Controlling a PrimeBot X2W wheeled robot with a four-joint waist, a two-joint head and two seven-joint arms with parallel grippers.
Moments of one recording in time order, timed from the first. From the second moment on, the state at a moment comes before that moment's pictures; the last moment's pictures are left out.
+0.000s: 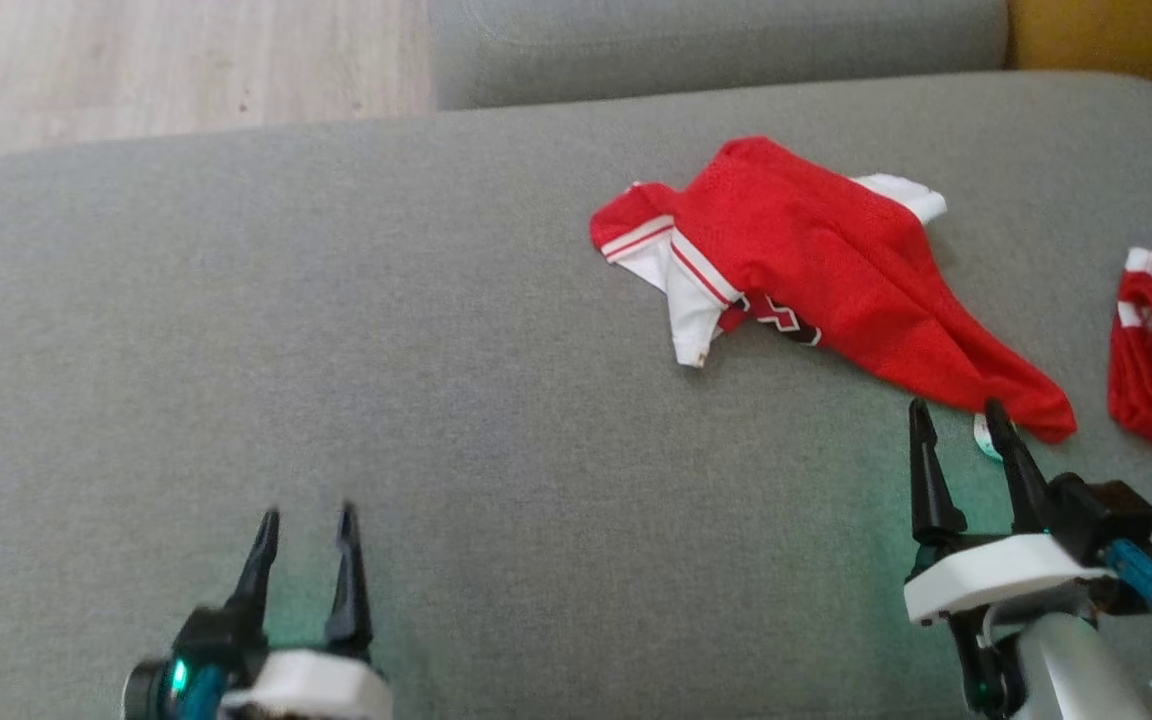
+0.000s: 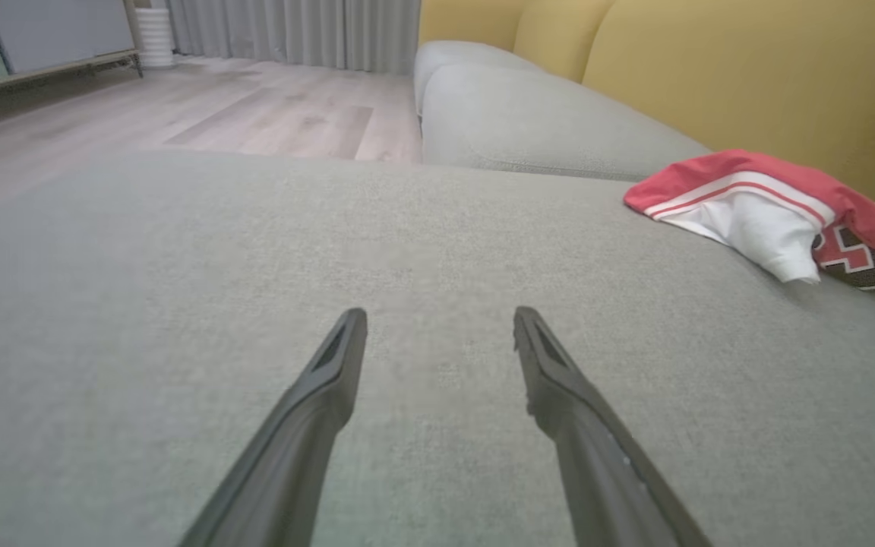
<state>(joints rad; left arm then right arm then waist) 0.01 0.05 -0.13 0.38 -0.21 0.00 -0.26 -0.11 -0.05 0.00 0.42 0.18 0.13 -0.26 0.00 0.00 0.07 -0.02</state>
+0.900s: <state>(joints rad) -0.90 0.04 -0.47 1.07 -0.45 -0.11 -0.19 -0.31 -0.05 0.13 0.36 0.27 0.13 -0.26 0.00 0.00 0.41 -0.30</state>
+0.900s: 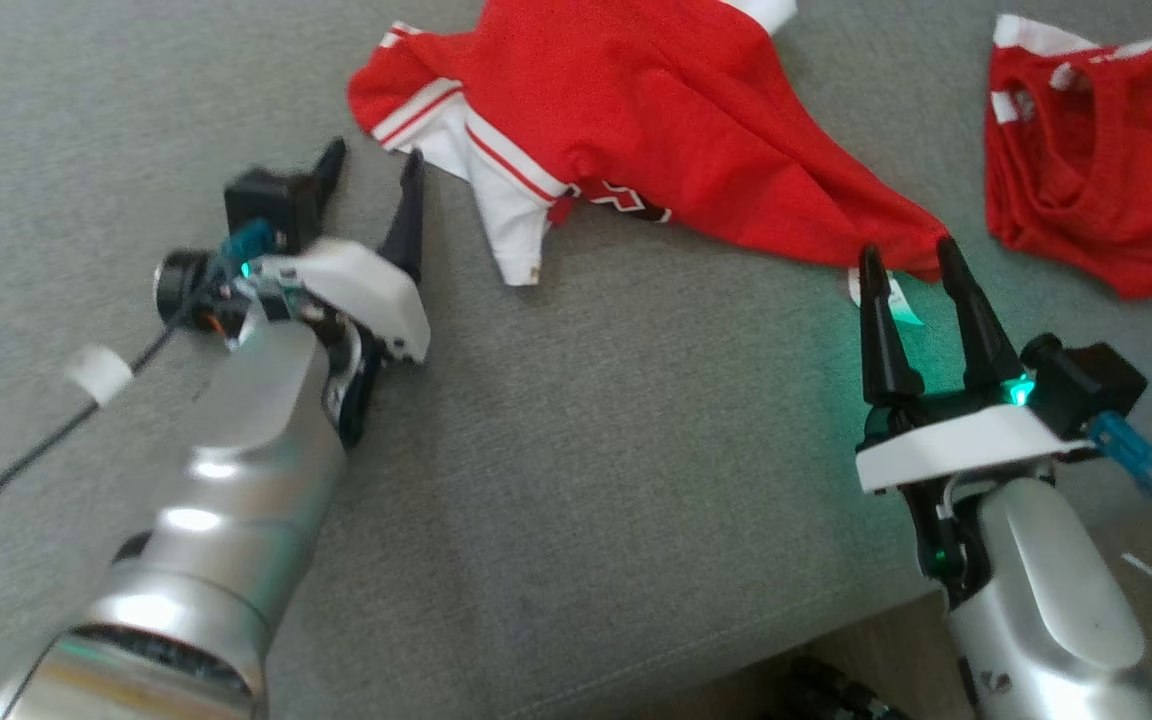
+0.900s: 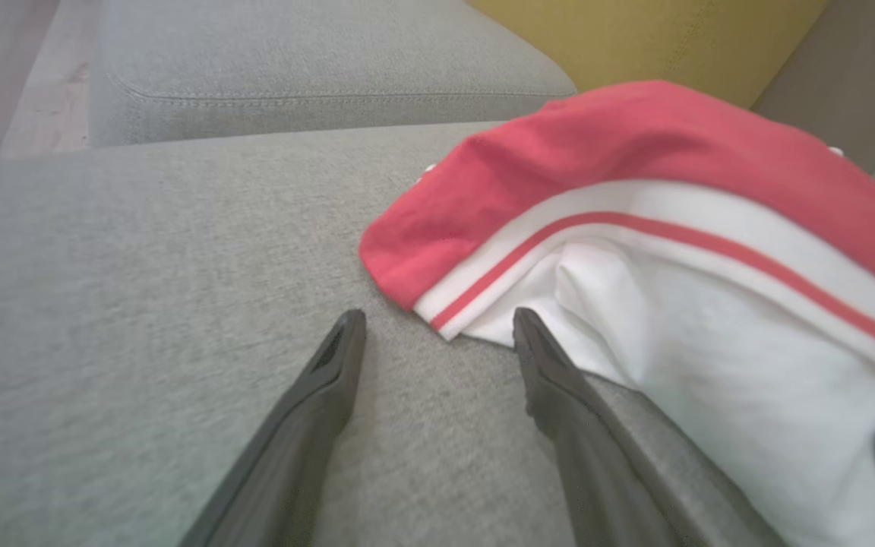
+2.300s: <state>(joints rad) -0.42 0.06 -0.49 0.51 -0.42 -0.13 -0.25 -0.17 -0.05 0.04 0.45 0.24 0.13 -0.26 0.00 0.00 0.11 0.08</state>
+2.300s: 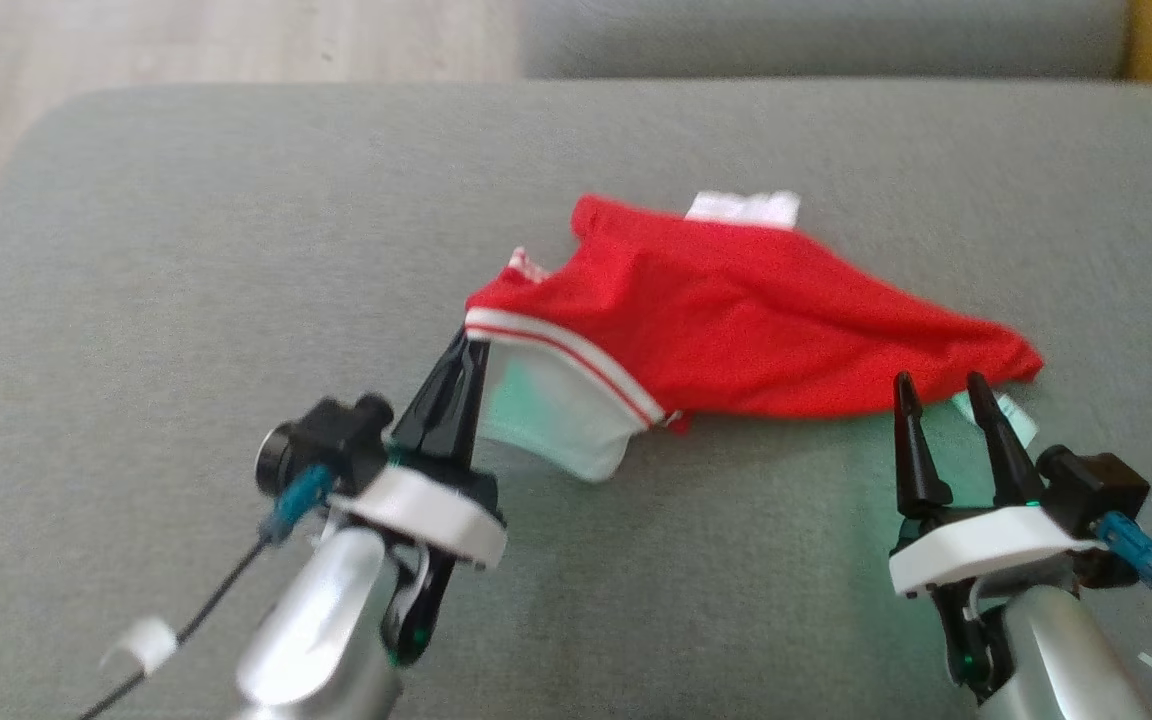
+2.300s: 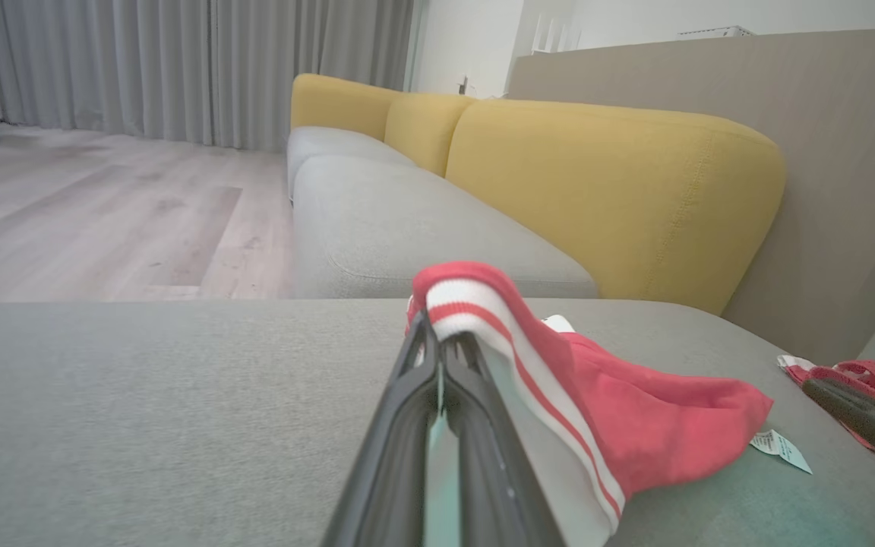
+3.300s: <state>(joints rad) -0.44 0.18 -0.32 0.80 -0.40 0.12 -0.25 -0.18 -0.05 0.05 0.44 0.20 0.13 -0.26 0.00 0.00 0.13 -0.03</state>
